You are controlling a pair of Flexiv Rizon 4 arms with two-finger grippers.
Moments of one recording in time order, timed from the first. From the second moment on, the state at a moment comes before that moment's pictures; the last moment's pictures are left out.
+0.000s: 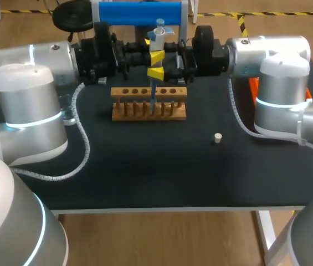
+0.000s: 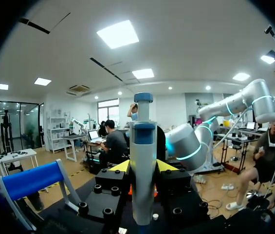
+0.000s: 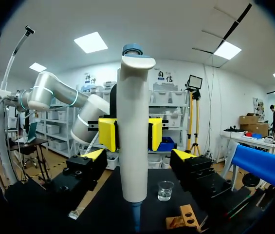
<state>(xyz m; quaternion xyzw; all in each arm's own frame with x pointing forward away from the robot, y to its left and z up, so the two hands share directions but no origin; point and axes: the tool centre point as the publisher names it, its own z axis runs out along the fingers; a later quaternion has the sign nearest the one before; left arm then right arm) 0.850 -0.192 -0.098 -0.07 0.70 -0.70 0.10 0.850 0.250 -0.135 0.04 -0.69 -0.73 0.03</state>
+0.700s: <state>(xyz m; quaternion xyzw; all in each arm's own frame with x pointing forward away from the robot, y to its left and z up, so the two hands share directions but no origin) 0.851 -0.192 -0.099 -0.07 0.70 -0.70 0.10 0.846 0.249 -0.134 0.04 -0.68 -0.73 0.06</state>
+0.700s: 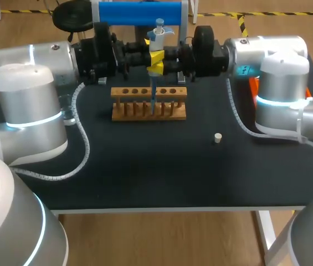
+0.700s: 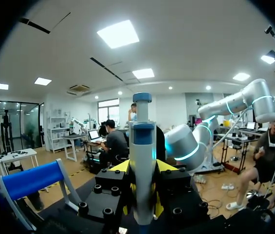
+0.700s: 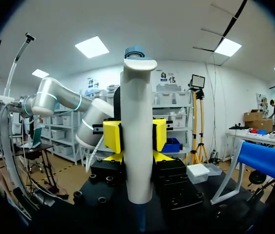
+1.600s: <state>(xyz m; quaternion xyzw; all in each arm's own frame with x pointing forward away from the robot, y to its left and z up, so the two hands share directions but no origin) 0.850 -0.192 -0.098 -0.07 0.70 -0.70 0.10 0.863 0.191 -0.138 0.07 -0.69 -0.72 0.08</state>
